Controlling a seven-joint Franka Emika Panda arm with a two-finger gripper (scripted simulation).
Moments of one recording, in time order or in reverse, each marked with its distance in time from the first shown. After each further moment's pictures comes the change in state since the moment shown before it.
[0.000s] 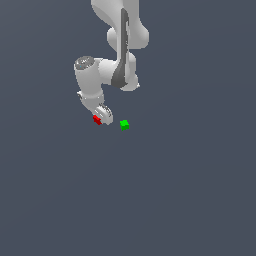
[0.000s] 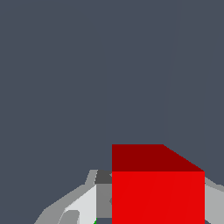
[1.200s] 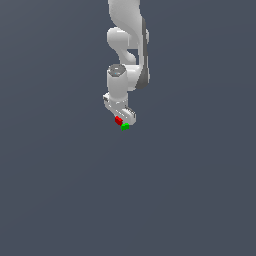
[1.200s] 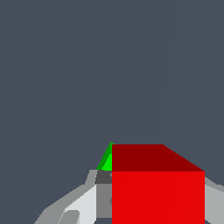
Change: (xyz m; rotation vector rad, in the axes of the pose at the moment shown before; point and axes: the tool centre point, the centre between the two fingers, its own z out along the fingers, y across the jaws) arm -0.095 -0.055 0.041 -0.001 -0.001 -0.002
